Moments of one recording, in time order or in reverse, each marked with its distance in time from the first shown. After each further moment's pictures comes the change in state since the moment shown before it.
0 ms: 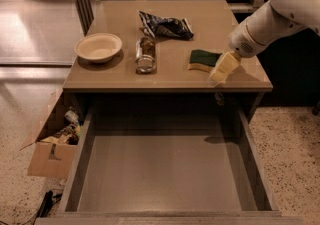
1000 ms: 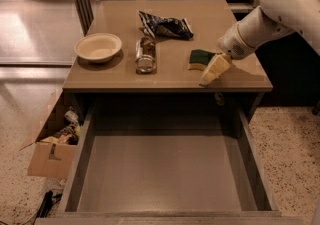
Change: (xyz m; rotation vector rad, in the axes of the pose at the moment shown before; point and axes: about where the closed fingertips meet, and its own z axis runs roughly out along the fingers) arm -0.011 0.000 0.032 -0.079 -0.052 -0.025
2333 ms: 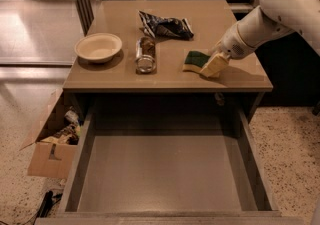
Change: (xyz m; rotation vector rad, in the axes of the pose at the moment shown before) arm 0.000 0.000 0.000 0.000 0.000 0.000
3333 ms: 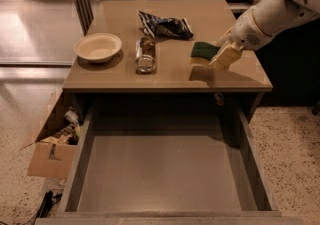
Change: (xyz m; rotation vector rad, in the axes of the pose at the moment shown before) arm -0.016 0.022 -0.056 0.011 -0.009 -0.065
